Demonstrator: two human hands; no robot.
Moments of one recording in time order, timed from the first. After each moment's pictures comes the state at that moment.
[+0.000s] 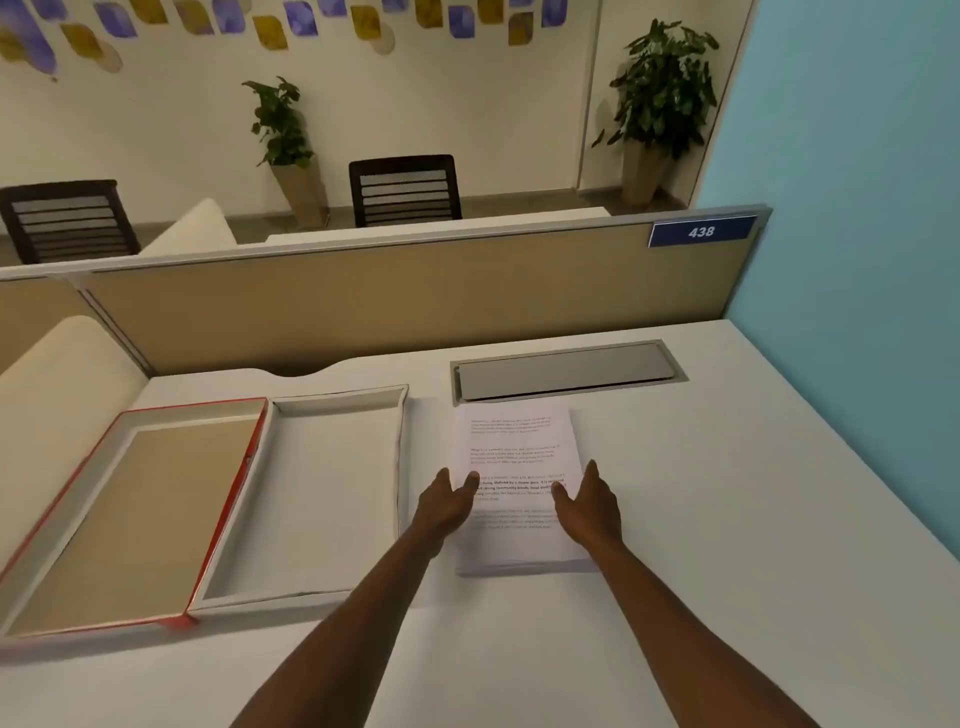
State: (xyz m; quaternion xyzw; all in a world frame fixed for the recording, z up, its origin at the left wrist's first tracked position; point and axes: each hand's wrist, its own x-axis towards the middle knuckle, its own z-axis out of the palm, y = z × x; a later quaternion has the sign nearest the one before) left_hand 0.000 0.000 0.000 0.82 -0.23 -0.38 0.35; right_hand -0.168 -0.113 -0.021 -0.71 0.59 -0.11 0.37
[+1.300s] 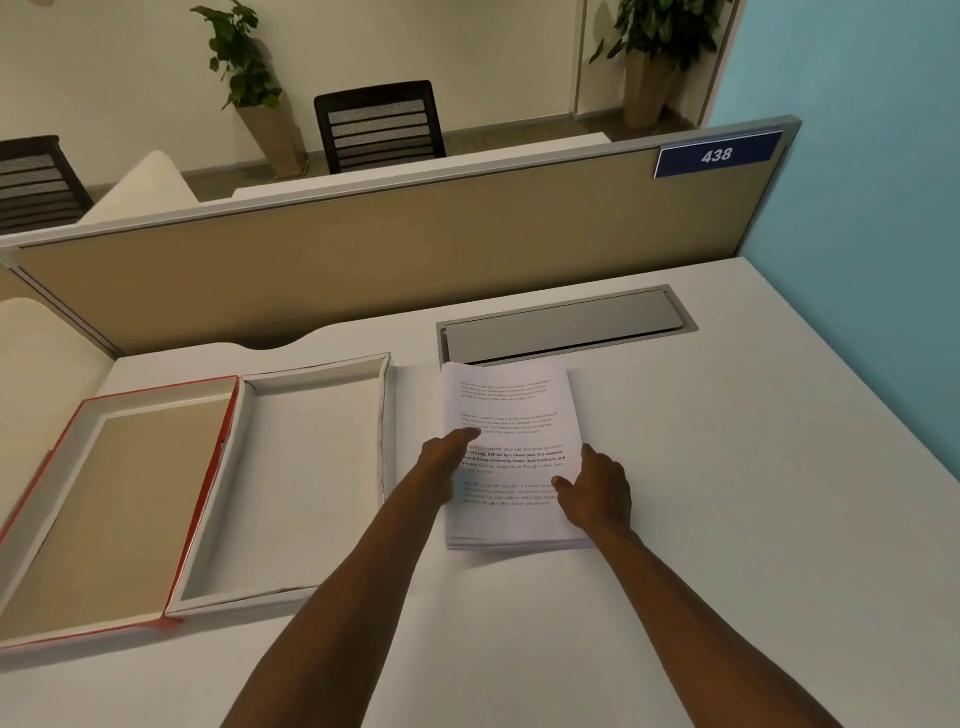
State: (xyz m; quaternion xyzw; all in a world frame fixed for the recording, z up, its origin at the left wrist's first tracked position) left_hand 0.022 -0.059 -0.012 0.76 -0.02 -0.50 0.42; right_hand -0.174 -0.127 -0.047 -0.75 0.59 -0.07 0.29
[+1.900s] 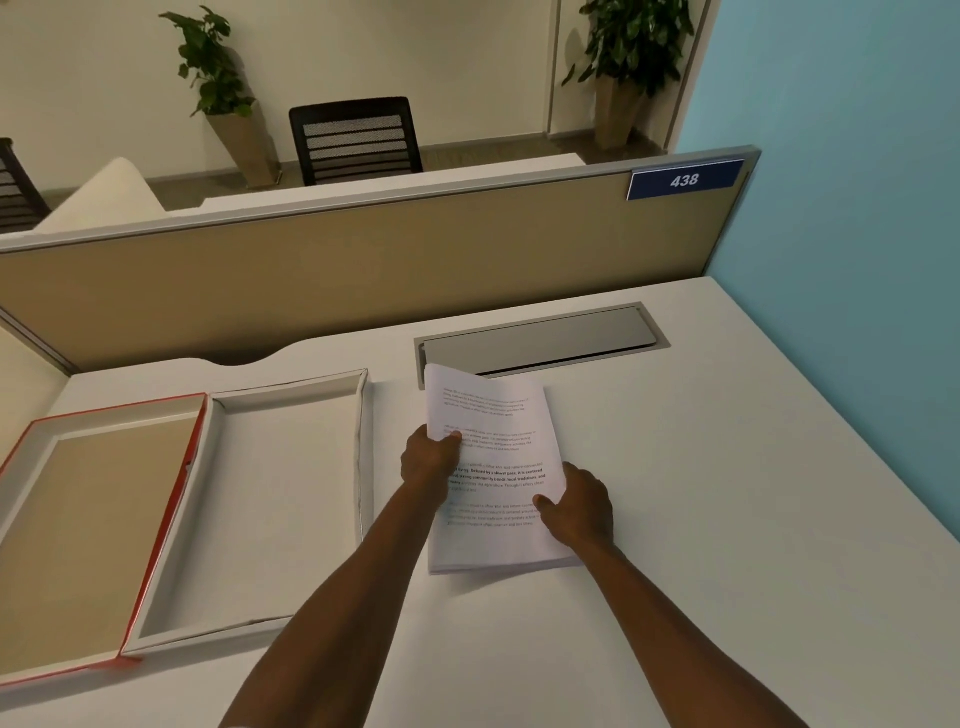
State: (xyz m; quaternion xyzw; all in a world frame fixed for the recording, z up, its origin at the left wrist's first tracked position) left_hand 0.011 -0.082 -0.007 0.81 -0.10 -0.37 0.45; right_hand -0.179 -0.134 -0.052 -0.73 0.59 -0.09 0.34
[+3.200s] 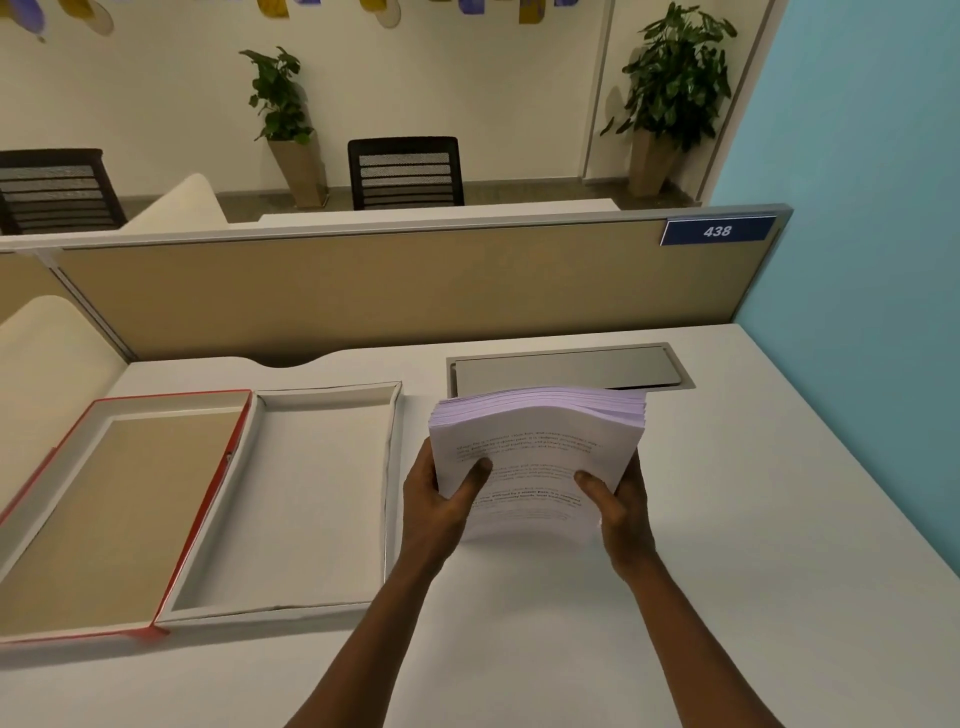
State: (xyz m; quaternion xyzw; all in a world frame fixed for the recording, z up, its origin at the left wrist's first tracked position) left_hand -0.020 0.008 0.031 0.66 -0.31 -0.21 0.65; right_hand -0.196 -0.122 0.017 -0.64 0.33 -0.41 0.56
